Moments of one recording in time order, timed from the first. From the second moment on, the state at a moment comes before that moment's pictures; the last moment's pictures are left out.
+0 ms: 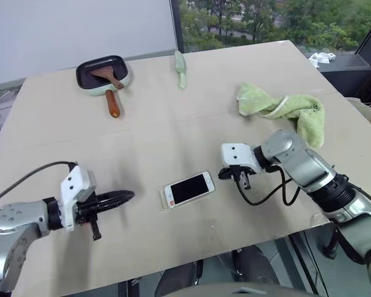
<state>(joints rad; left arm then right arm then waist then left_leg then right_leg) 0.31 0.91 0.35 -0.29 -0.55 0.37 -1.14 -0.75 -0.54 0.57 -0.06 -0.08 0.54 1.27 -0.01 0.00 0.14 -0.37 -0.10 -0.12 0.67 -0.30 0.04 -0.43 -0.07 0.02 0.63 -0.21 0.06</state>
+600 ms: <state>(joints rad) 0.08 0.83 0.08 -0.21 -0.38 0.33 -1.10 -0.77 -0.52 0.63 -0.05 -0.17 0.53 1.26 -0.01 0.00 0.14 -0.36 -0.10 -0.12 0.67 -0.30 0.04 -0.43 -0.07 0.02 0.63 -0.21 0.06</state>
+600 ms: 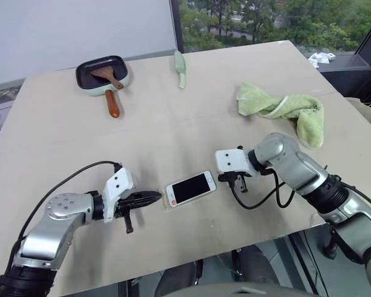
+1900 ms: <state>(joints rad) 0.08 0.69 0.11 -0.34 -0.51 0.45 -0.97 -0.53 -0.30 0.27 -0.13 0.16 0.56 1.13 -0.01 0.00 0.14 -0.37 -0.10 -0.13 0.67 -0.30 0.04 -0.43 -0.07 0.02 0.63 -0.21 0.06</state>
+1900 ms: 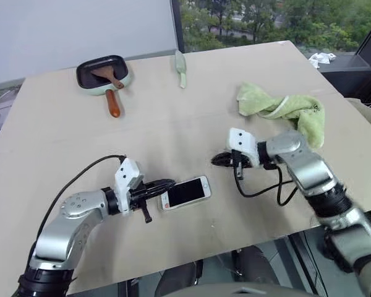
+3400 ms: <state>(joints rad) 0.14 0.70 0.02 -0.30 -0.37 0.36 -0.98 -0.51 -0.33 0.52 0.05 0.08 0.46 1.12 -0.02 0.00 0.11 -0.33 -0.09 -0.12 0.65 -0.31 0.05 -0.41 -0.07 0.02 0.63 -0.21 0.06</state>
